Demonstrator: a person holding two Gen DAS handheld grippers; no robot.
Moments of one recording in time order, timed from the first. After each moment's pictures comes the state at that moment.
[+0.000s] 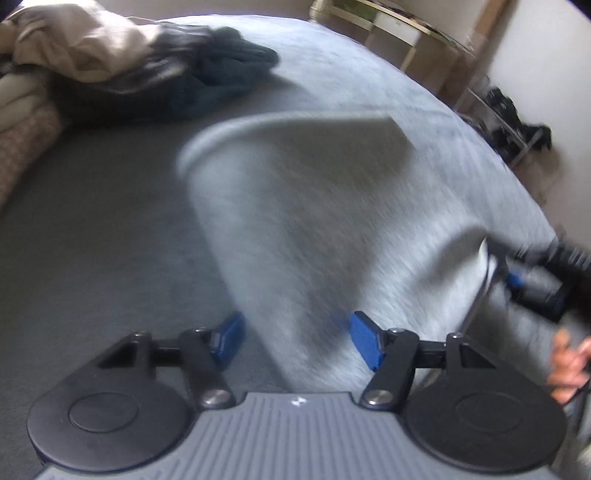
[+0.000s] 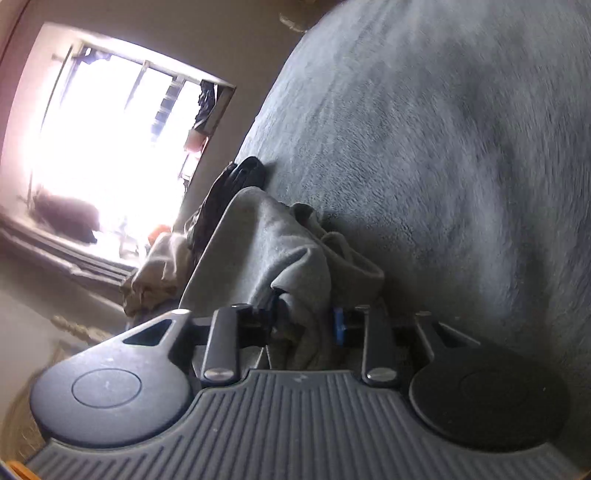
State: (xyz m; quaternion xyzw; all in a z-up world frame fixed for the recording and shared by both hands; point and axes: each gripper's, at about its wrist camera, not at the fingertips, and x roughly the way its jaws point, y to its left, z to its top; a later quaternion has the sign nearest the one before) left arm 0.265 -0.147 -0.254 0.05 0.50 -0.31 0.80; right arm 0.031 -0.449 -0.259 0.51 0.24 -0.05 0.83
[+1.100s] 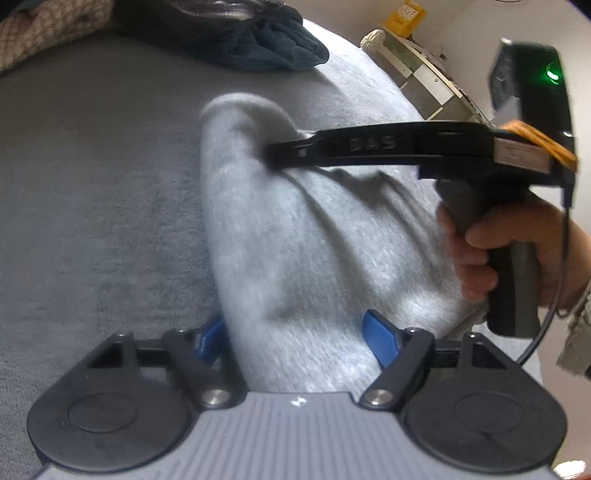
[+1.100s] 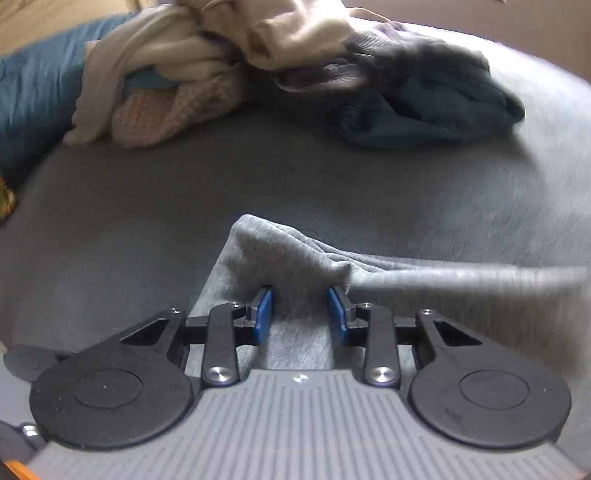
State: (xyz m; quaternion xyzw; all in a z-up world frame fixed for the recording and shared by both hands) left arm 0.255 -0.120 -0.311 -0.13 0.52 -0.29 0.79; right arm 0.297 -0.281 -0.227 0.01 0.46 0.18 0.87
